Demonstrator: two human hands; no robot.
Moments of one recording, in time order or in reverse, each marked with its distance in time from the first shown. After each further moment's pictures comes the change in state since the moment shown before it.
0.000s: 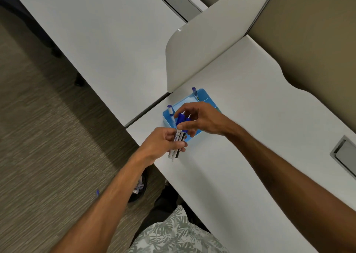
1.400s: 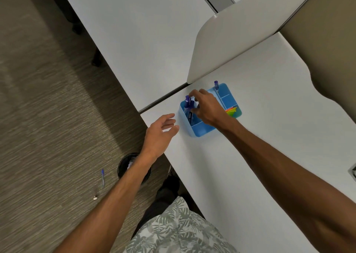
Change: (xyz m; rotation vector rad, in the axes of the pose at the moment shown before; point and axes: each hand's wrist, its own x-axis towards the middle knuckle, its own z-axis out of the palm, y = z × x) left_hand -0.003 -0.050 -0.014 -0.131 0.484 0.068; right_hand 0.070 0.033 0.044 -0.461 0.178 0.020
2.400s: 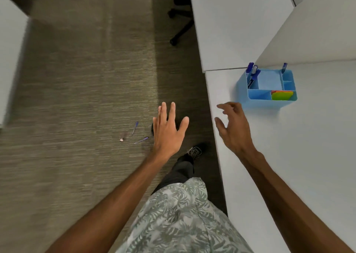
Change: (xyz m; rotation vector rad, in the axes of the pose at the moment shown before) left_hand -0.239 -0.171 -0.010 0.414 0.569 0.035; right_hand -0.256 -0.090 0.095 0.061 0.148 -0.299
